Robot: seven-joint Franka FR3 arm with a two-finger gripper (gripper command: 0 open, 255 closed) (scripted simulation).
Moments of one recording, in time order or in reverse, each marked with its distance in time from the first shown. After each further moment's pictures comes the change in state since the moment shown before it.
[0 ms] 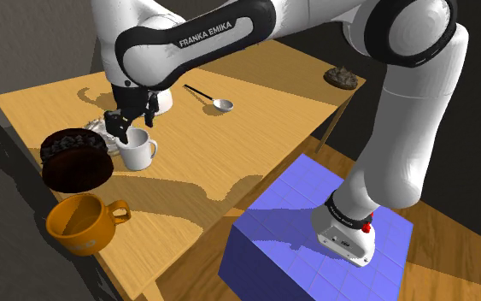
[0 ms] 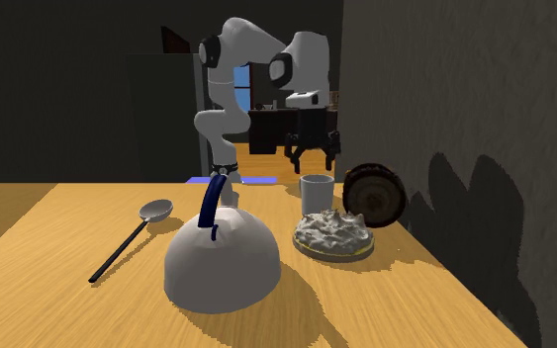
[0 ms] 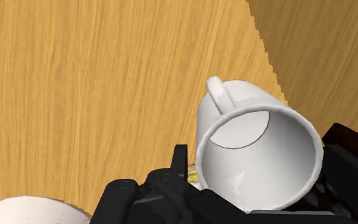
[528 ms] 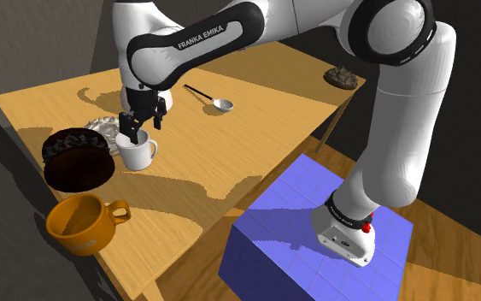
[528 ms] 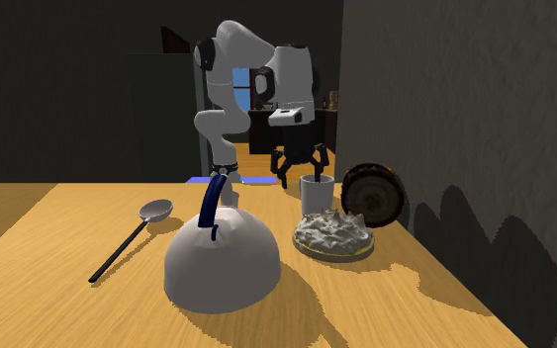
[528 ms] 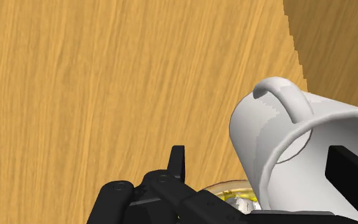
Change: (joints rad) arm -0.072 0.052 -0.003 -0.012 0.069 0.027 -0.124
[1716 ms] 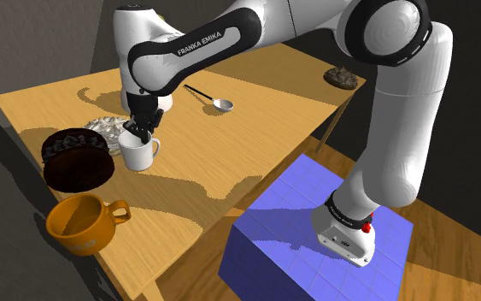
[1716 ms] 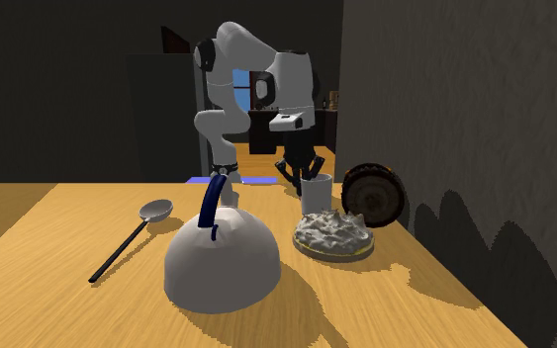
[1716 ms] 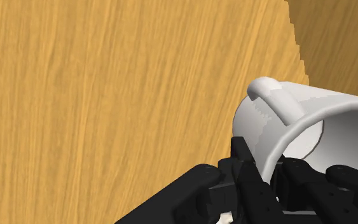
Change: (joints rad) arm 0.004 0.015 -0.002 -0.010 -0.006 0.026 0.004
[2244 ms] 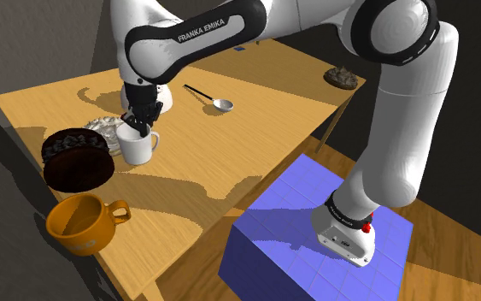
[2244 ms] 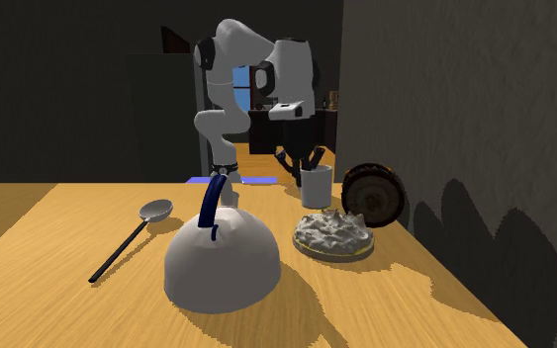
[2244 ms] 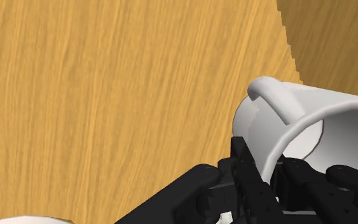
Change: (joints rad) arm -0.005 -0.027 0.005 0.029 0.011 -0.055 -0.005
